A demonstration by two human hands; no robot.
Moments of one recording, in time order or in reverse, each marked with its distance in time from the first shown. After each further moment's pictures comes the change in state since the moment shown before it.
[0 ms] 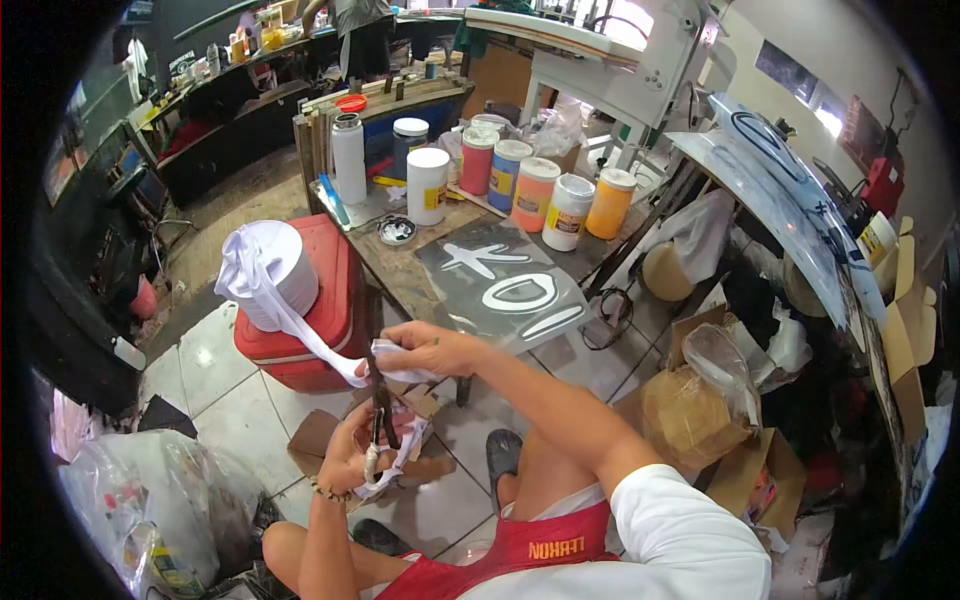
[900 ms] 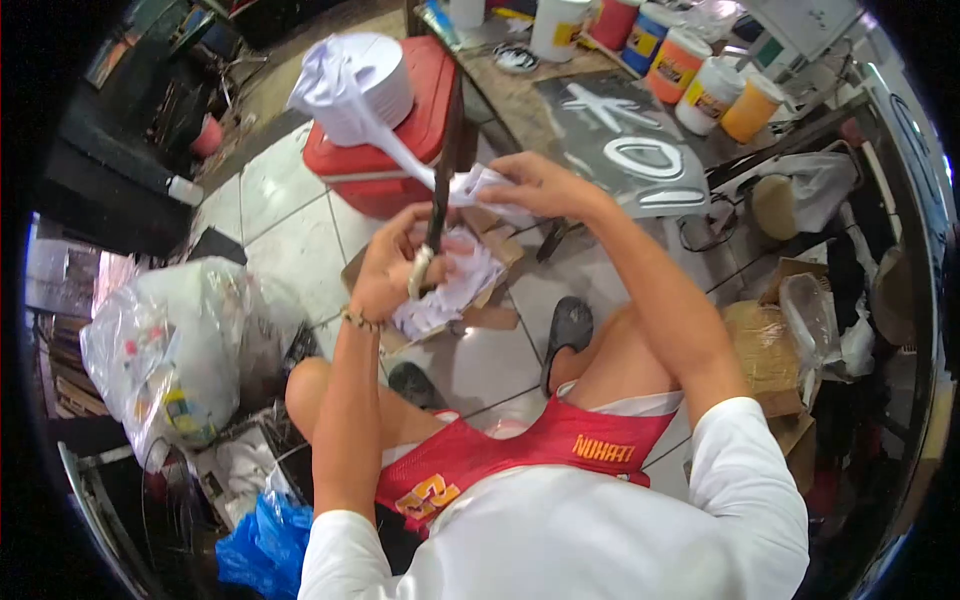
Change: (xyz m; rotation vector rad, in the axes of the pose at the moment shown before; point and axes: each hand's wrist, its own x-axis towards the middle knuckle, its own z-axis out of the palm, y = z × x) left_hand -0.007 0.027 -0.012 0.090 0.226 0.021; right_hand 0.016 0.049 -0.015 -0.350 0.094 0.054
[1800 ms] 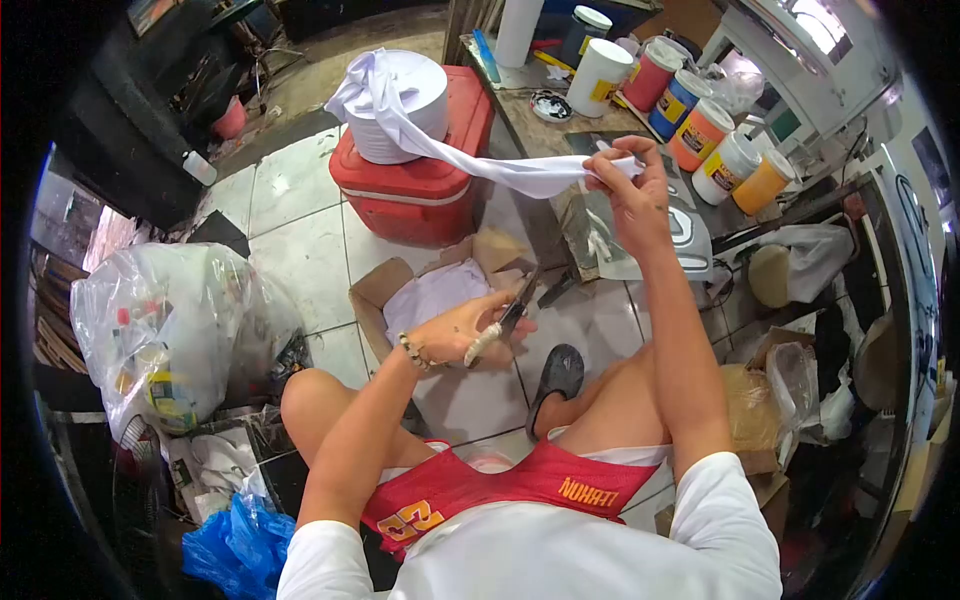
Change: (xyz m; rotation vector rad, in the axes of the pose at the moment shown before) left_hand 0.011 -0.055 0.018 -0.152 -0.446 -0.137; right_hand -0.019 -0.048 -0.042 0.426 0.657 -0.377
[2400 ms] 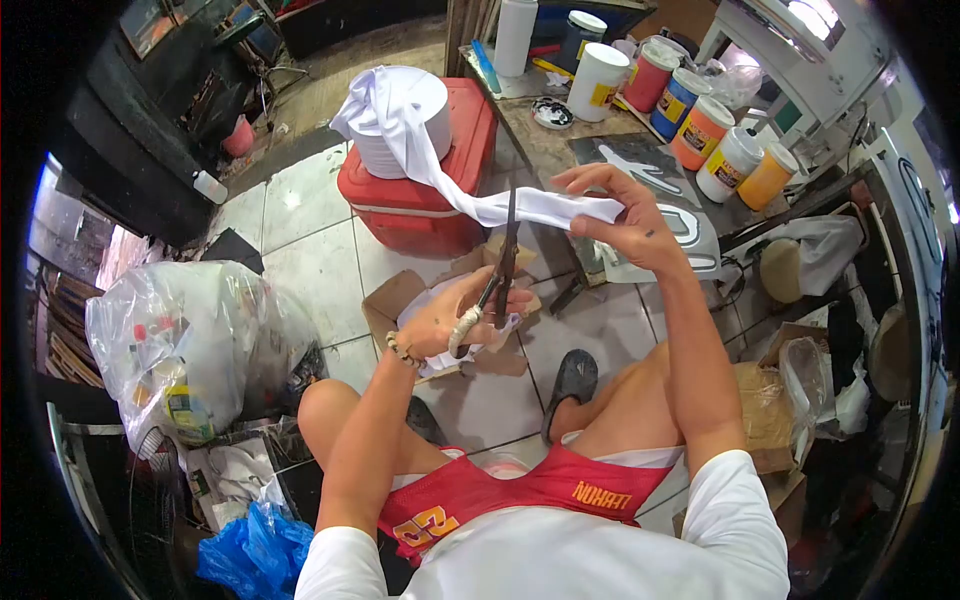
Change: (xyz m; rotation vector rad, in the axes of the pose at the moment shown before) left_hand -0.009 0.037 -0.006 0.082 0.147 0.121; right_hand -0.016 -0.028 0.005 -0.349 -0.456 0.042
